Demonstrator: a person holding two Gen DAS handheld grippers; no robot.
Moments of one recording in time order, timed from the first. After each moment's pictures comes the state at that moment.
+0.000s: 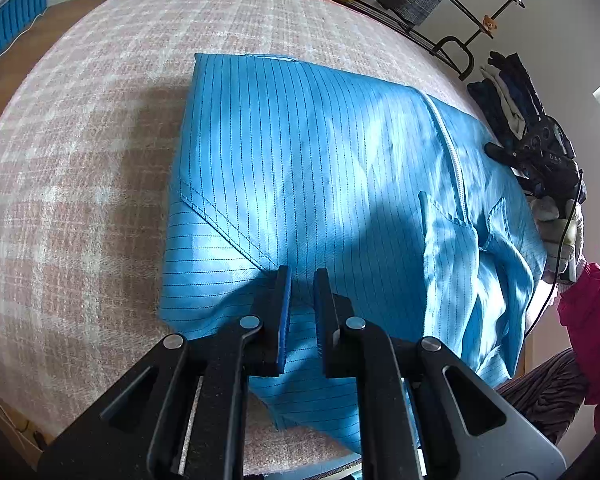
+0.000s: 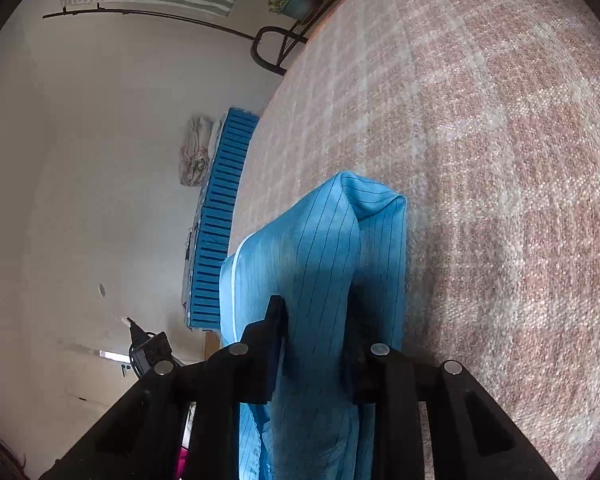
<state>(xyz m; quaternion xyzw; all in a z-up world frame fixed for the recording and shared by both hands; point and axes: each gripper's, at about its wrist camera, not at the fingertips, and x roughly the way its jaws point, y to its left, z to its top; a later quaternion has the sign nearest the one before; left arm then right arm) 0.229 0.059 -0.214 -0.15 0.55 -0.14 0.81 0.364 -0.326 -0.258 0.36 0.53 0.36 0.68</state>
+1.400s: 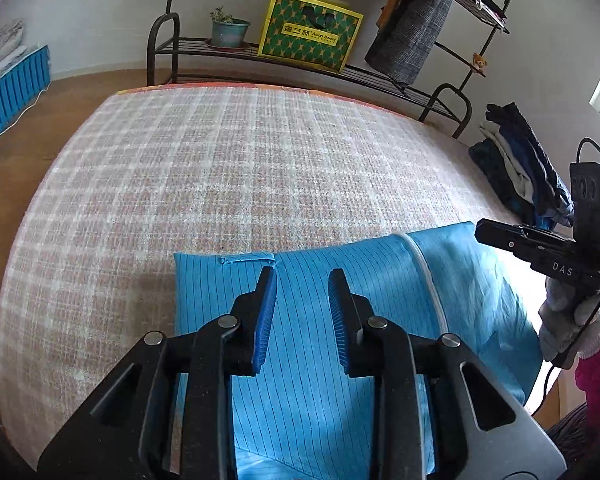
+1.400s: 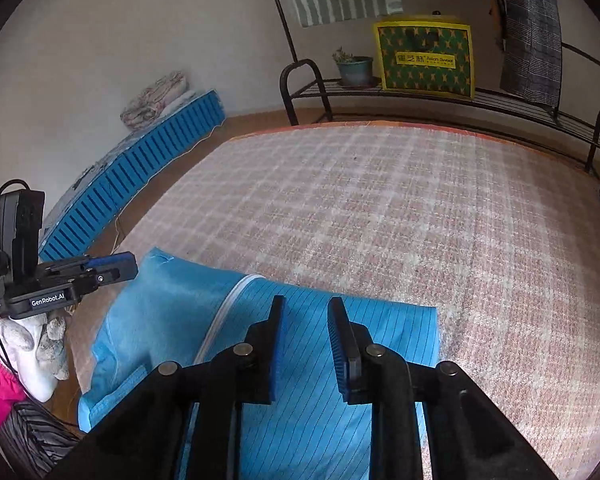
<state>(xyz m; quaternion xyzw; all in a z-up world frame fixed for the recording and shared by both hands) 0.317 0.042 -0.159 -0.10 0.45 -0.11 0.88 0.352 -0.225 -0.174 -0.01 0.44 0.27 0.86</state>
